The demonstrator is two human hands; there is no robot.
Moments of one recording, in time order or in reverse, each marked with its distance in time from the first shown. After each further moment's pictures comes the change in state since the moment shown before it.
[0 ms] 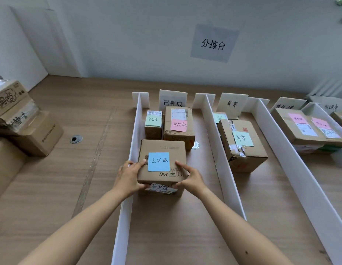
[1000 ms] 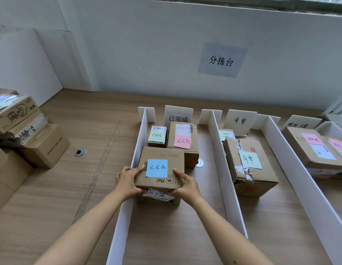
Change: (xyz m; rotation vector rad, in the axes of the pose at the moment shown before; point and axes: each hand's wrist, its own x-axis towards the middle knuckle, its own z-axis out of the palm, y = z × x) left_hand 0.047 -0.004 -0.011 -0.035 -0.023 -0.157; right_hand 0.045 -0.016 0.000 -0.044 -0.018 -0.046
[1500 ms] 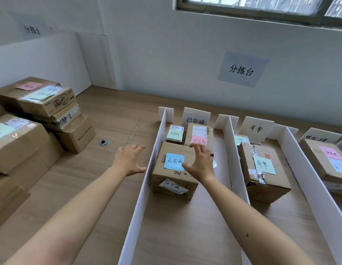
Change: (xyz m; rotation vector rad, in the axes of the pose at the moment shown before) left_hand -0.031 -0.014 -0.084 0.422 0.162 0.055; right_hand -0.006 -0.078 -0.002 -0.648 0.242 -0.400
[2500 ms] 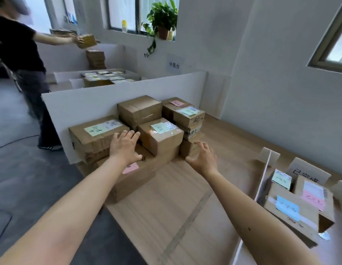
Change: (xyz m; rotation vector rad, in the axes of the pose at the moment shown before) left_hand -0.283 -0.311 -0.121 0.283 0.218 -0.674; right_hand -0.077 -0.384 0.113 0.008 -0.209 -0.457
